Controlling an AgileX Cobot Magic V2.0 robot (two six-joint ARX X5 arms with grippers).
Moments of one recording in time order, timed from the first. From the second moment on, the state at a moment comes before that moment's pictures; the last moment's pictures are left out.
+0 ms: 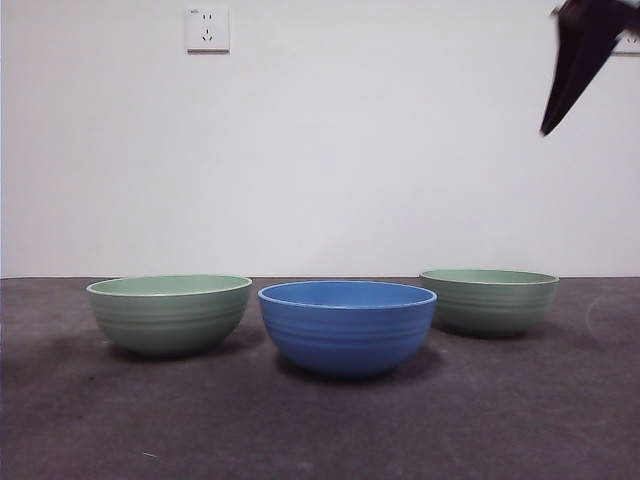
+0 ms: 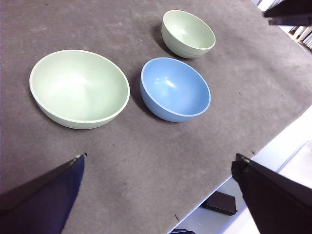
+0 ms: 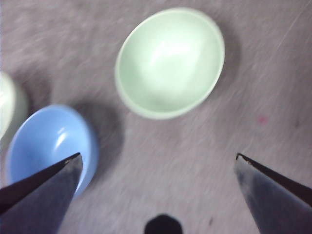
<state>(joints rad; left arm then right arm) -0.03 0.56 0.71 -0.84 0.66 0.08 0.10 1.27 1.07 -0.71 -0.27 0.12</state>
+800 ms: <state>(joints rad) -0.03 0.56 0.71 -0.84 0.66 0.08 0.10 1.81 1.28 -0.55 -0.18 0.13</state>
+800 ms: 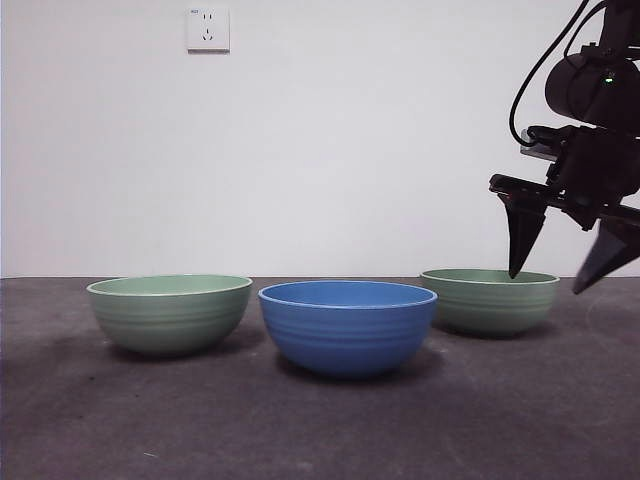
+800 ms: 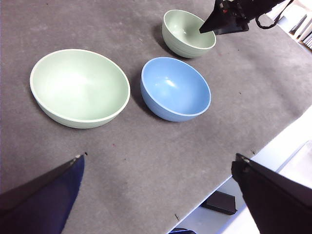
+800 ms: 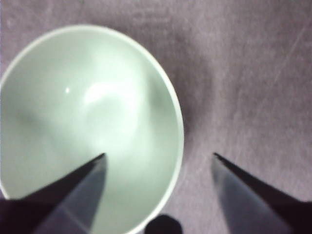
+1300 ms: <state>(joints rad) -0.03 0.56 0.71 -0.85 0.66 0.08 0.10 1.85 1.28 -0.54 -0.15 0.14</state>
